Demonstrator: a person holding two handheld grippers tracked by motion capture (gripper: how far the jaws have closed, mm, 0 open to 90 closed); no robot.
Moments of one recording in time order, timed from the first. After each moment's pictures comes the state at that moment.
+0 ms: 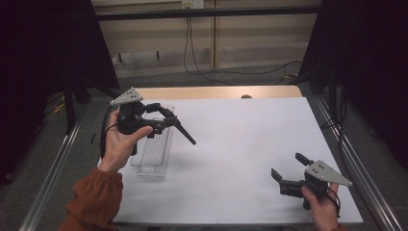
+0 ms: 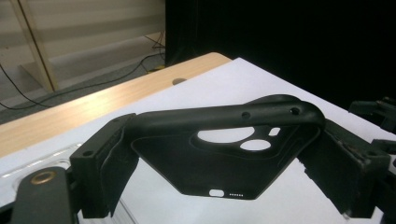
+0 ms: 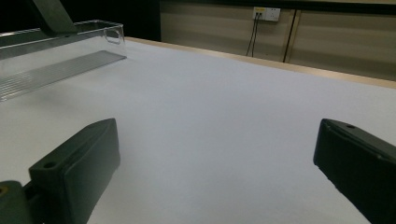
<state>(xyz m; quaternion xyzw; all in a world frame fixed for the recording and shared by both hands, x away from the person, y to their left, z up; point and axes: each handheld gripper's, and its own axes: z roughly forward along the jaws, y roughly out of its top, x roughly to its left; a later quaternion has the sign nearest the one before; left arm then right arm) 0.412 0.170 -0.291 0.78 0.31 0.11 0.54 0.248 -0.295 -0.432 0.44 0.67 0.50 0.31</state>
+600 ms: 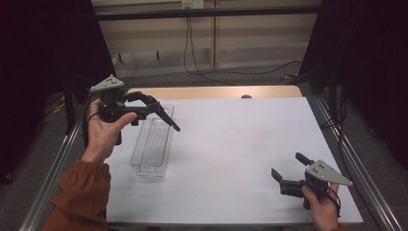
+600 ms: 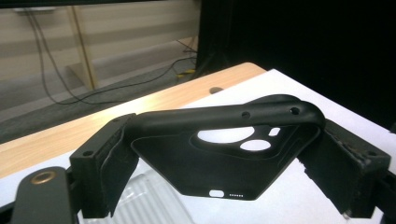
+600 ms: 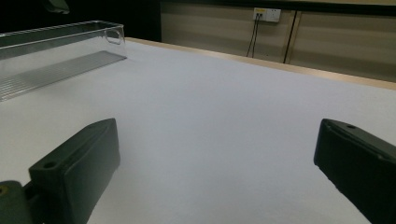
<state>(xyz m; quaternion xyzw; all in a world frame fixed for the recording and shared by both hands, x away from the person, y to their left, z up) 0.429 0.205 -0.269 0.76 0.36 0.15 0.52 0.248 -0.296 -0.432 0.44 0.67 0.51 0.31</state>
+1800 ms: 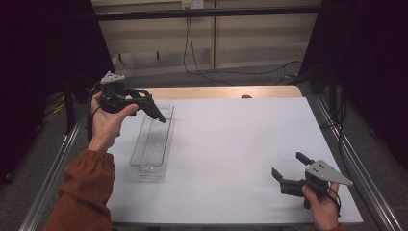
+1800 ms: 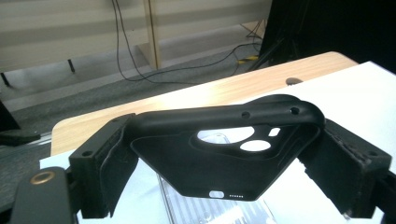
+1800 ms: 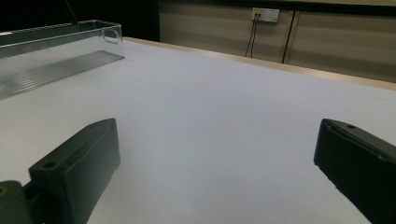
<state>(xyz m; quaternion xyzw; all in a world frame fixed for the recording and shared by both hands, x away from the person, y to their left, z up) 0.471 0.209 -0.293 0.74 0.45 0.23 0.44 0.250 -0.297 -0.433 0.44 0.67 0.50 0.32</state>
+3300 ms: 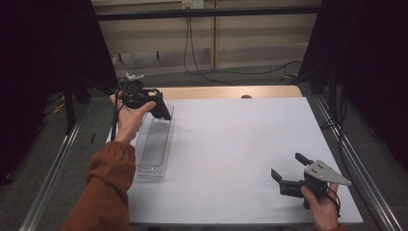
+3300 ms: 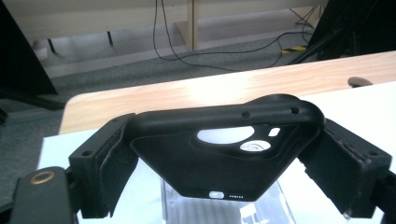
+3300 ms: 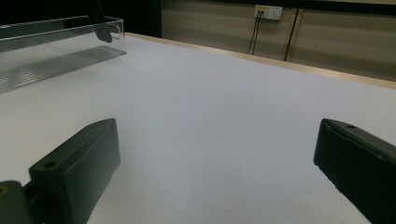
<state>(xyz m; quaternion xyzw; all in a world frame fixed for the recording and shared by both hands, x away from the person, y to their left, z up) 0.516 0.174 -0.335 0.72 0.52 0.25 0.38 0.250 -0.296 -0.435 0.44 0.68 0.50 0.31</state>
